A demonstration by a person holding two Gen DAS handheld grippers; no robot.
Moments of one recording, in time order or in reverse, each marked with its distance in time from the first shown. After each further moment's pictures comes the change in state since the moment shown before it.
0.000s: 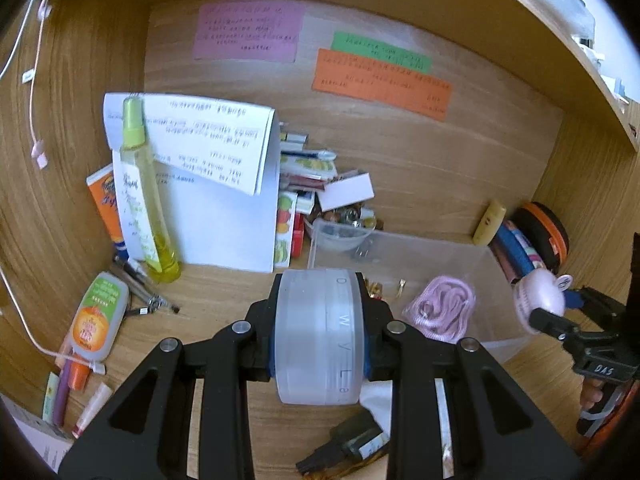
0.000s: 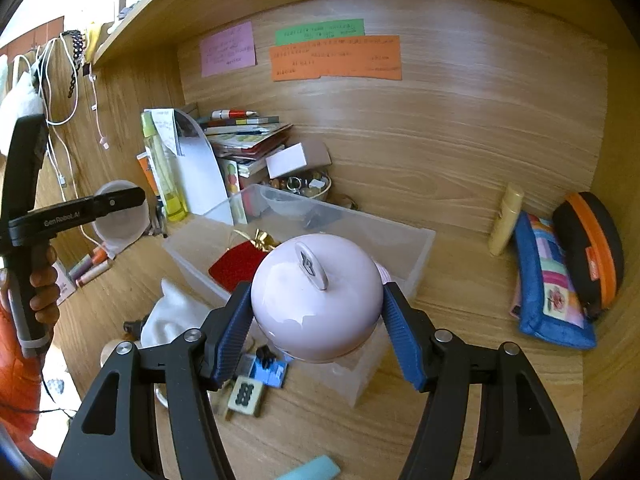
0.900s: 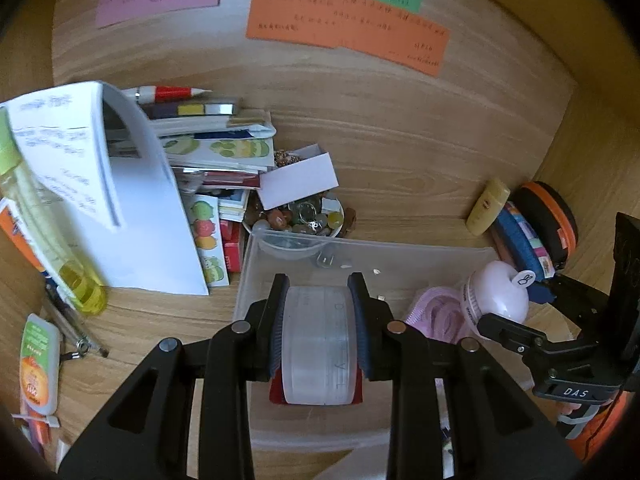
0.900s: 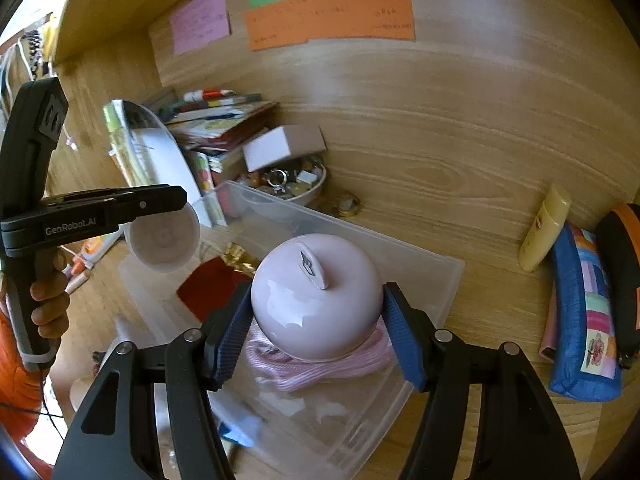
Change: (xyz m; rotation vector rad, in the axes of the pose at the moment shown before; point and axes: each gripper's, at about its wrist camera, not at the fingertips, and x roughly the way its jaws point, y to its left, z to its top) left arm 0.103 -0.030 0.030 0.053 0.166 -0.086; right arm 0.077 -0.021 0.030 0.022 0.111 0.029
